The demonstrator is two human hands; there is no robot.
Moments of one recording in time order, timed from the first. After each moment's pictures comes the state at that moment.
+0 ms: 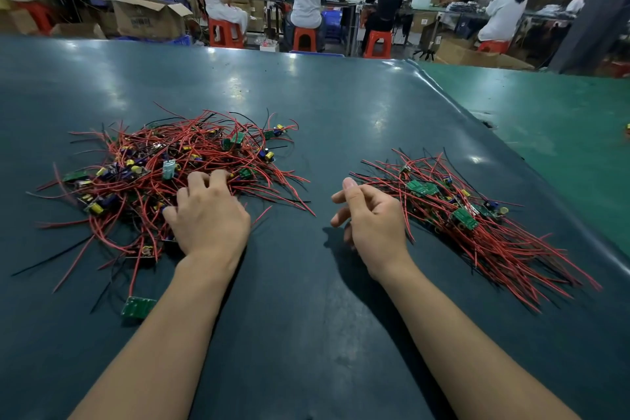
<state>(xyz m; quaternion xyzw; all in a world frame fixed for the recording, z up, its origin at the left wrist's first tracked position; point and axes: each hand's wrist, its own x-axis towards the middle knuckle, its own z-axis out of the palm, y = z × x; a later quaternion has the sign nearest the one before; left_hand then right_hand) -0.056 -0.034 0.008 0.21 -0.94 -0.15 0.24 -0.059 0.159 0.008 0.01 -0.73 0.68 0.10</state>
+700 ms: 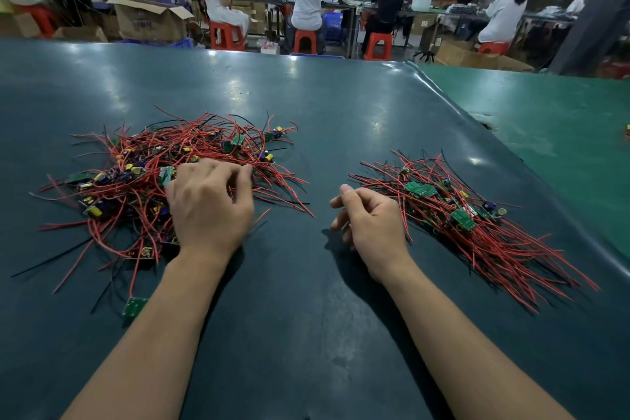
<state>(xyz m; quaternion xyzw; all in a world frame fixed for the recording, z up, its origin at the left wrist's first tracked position) -0.056 -0.038 0.016 0.08 -0.87 -0.22 0.43 -0.059 0.163 0.008 0.03 -0.75 0.65 0.09</state>
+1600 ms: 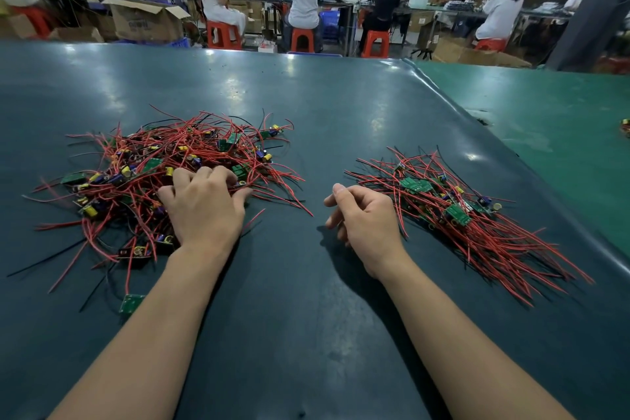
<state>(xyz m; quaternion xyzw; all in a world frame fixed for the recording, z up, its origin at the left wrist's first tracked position) -0.069 -0.041 0.007 0.15 -0.94 -0.11 0.30 -0.062 0.163 0.005 0.04 -0.75 0.66 0.08</state>
